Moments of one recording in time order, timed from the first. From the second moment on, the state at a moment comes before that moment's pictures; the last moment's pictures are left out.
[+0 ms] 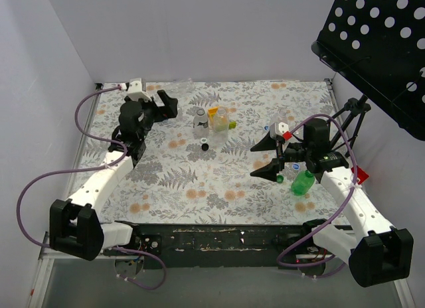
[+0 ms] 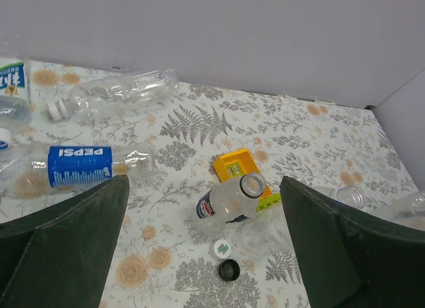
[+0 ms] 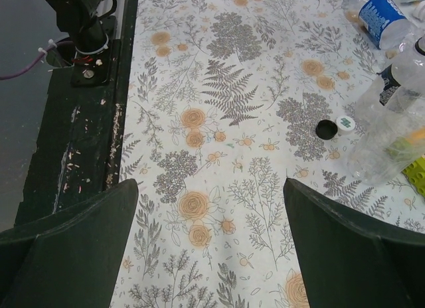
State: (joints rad) left arm -0.29 1.27 0.94 0.27 -0.05 -0.35; right arm 0.25 1.03 0.79 -0.31 -1.24 -0.49
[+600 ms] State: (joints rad) left arm -0.13 1.13 0.82 0.11 0.15 -0.56; right arm 0.23 1.03 0.79 -0.35 -1.22 -0.50
